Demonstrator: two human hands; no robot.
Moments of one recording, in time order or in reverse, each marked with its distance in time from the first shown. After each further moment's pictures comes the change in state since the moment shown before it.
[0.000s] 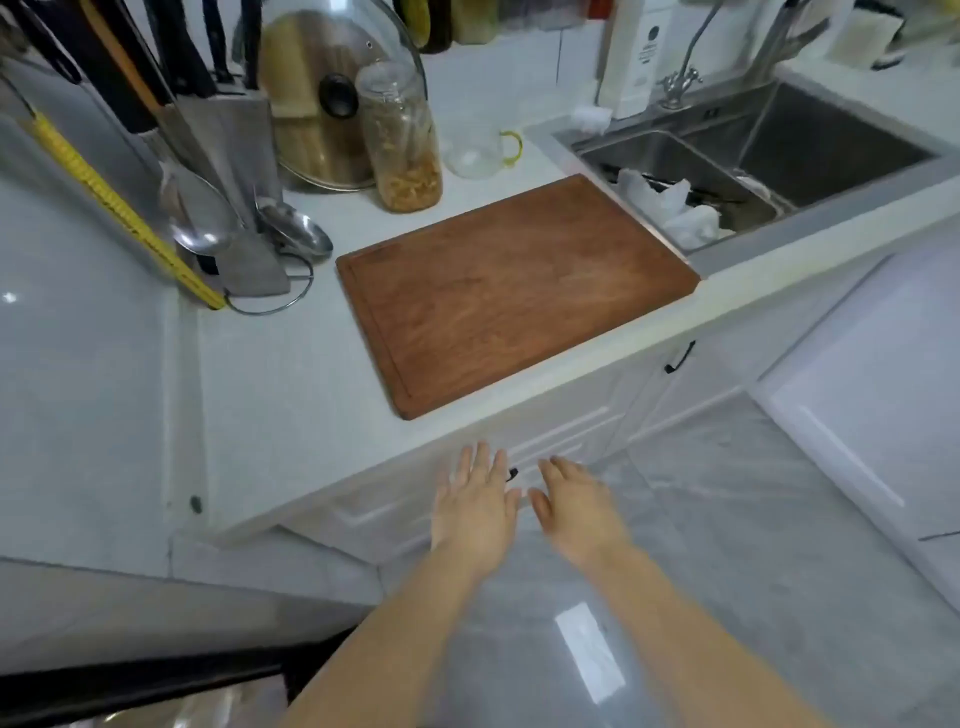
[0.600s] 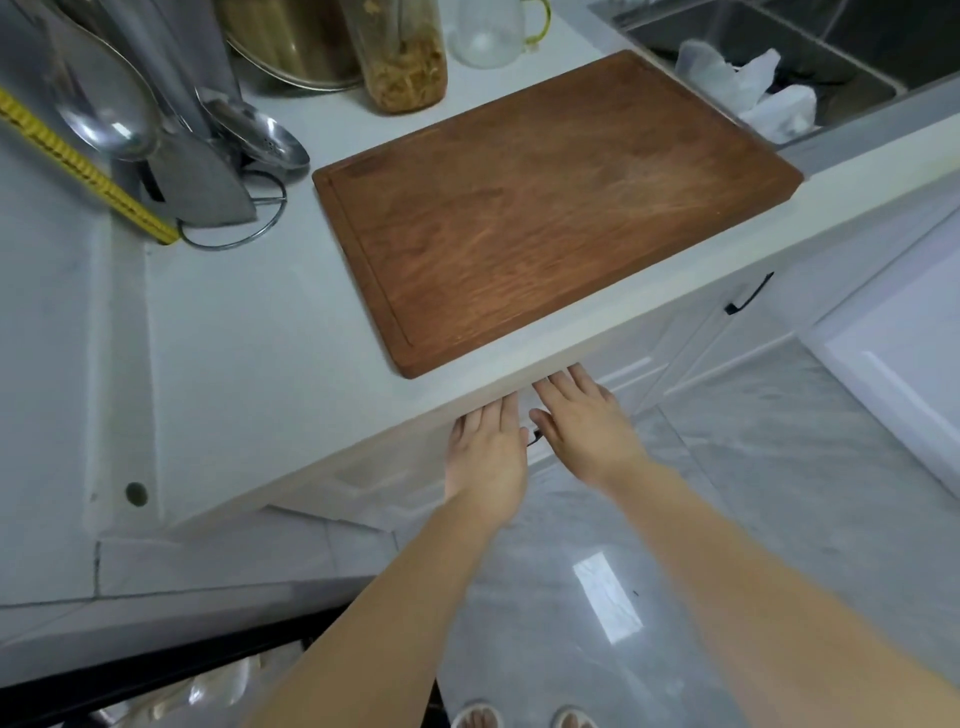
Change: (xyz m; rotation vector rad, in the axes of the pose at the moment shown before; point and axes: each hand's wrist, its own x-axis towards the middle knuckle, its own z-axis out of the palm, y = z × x) left_hand 0.064 -0.031 0.040 0.007 0.195 0.042; right_hand 0.096 0.012 0.041 -0.049 0.139 -0.209
